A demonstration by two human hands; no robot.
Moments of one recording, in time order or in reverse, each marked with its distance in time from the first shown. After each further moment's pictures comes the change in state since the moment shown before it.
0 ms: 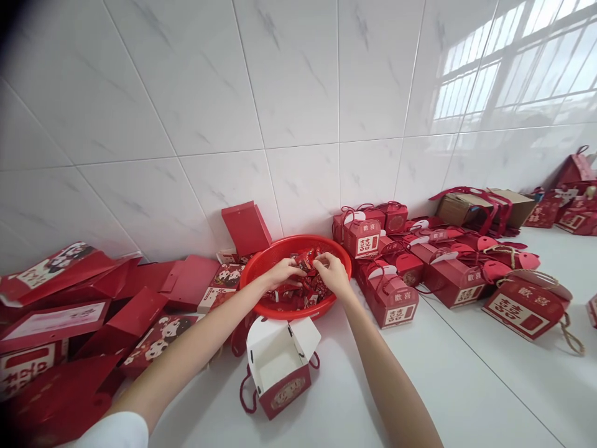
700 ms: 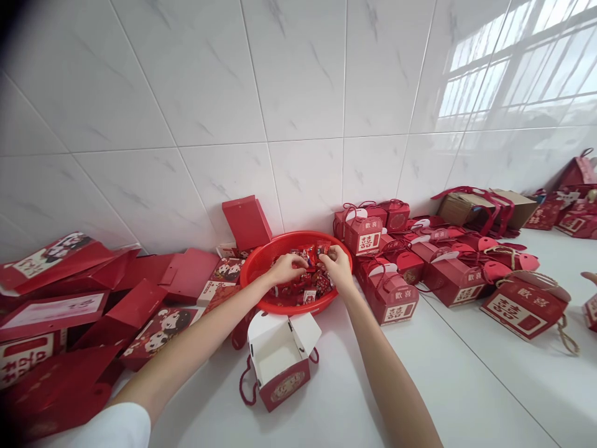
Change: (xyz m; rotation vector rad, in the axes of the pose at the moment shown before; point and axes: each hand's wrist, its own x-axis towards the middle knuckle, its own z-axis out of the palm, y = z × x) left_hand 0.002 -0.006 -0.004 0.601 0.141 0.290; right_hand -0.006 -0.012 -0.005 0.382 0.058 0.137
